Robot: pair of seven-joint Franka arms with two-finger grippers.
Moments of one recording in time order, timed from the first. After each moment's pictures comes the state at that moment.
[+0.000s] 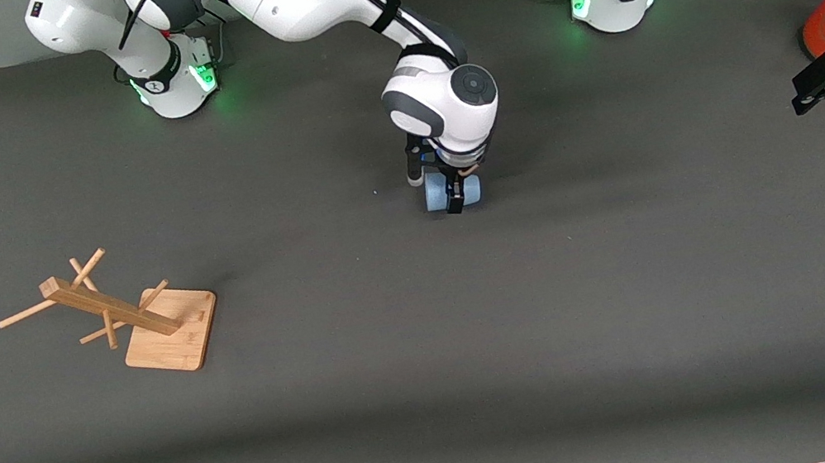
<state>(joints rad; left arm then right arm) -0.27 0.03 0.29 -1.53 -0.02 1.54 0.03 1.08 0.92 -0.12 -1.27 -0.01 2.07 2.73</state>
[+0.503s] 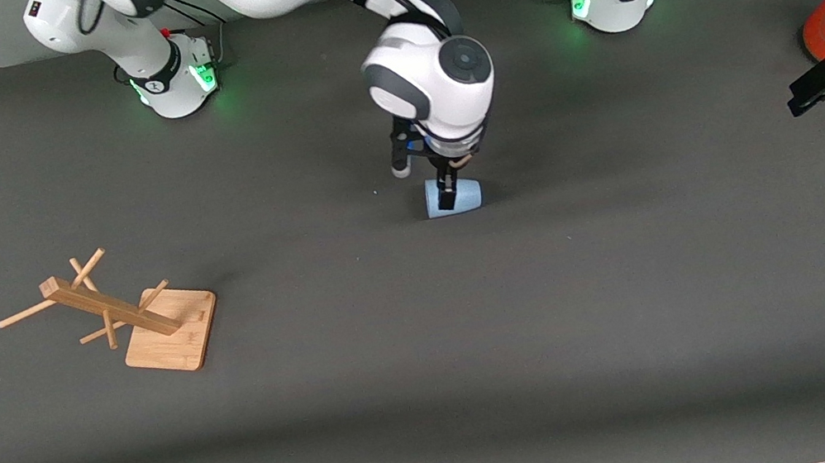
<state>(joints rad) -0.27 0.05 0.29 -1.54 -0.03 1.51 -0.11 0.98 0.70 -0.12 -1.23 0.02 1.81 2.62</state>
